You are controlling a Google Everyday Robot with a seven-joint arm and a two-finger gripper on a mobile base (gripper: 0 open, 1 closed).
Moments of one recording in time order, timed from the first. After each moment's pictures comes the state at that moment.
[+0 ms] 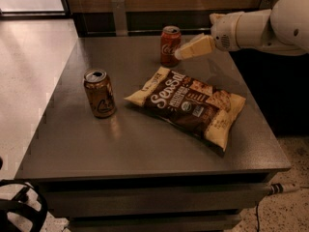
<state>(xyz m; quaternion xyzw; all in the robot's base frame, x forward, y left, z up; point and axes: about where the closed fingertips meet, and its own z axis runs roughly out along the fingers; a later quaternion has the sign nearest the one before) 0.709 -0.127 0.936 -0.40 0.72 0.17 0.54</state>
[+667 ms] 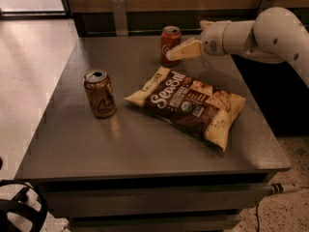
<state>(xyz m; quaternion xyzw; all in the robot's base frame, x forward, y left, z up) 0.742 -0.105 0.910 -0.38 0.71 0.21 0.55</state>
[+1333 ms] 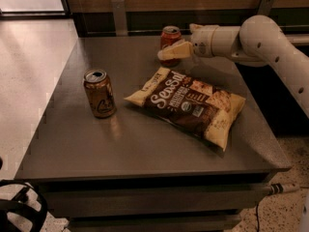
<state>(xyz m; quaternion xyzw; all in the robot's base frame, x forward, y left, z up) 0.767 -0.082 0.894 -0.37 0.70 0.24 0.56</state>
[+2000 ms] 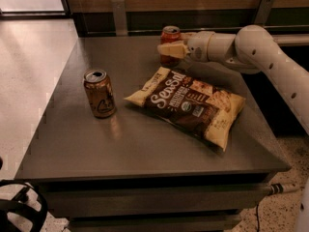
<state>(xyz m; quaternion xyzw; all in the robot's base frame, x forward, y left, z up) 0.773 -0.073 0.881 -0.36 0.69 0.27 0.57</state>
